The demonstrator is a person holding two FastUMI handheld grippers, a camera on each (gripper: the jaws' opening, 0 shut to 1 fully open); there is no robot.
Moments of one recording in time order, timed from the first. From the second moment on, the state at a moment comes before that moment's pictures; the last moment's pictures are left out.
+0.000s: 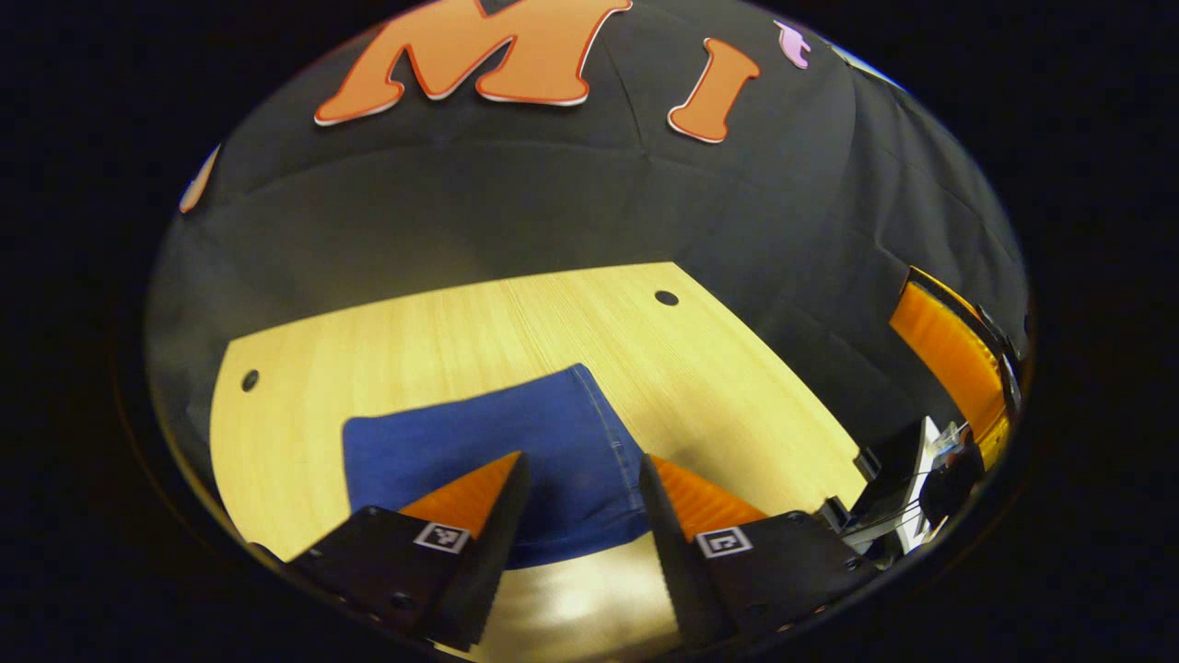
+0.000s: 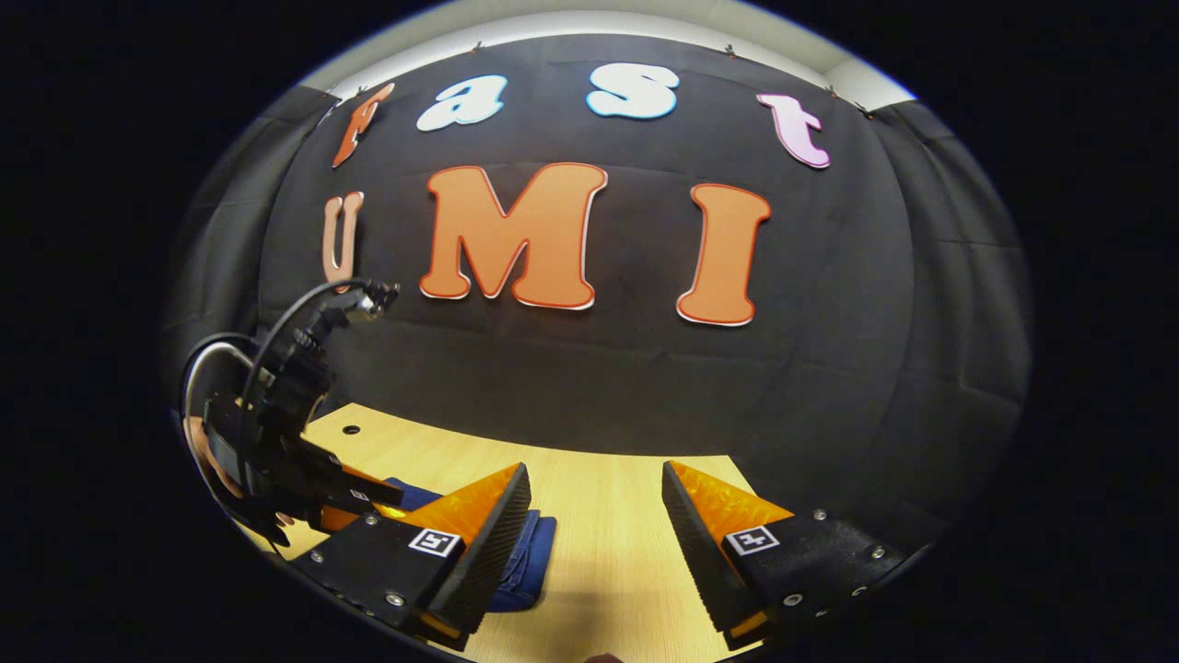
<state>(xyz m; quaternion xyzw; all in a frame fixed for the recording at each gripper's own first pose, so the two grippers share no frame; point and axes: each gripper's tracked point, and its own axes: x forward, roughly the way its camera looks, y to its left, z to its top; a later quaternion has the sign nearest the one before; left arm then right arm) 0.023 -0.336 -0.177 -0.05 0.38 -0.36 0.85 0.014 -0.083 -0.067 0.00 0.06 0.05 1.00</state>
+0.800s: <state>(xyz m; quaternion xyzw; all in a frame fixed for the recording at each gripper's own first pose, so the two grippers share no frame) 0.031 -0.185 -0.028 -0.08 0.05 -0.10 0.99 0.018 0.030 0.038 0.01 -0.11 0.13 0.99</state>
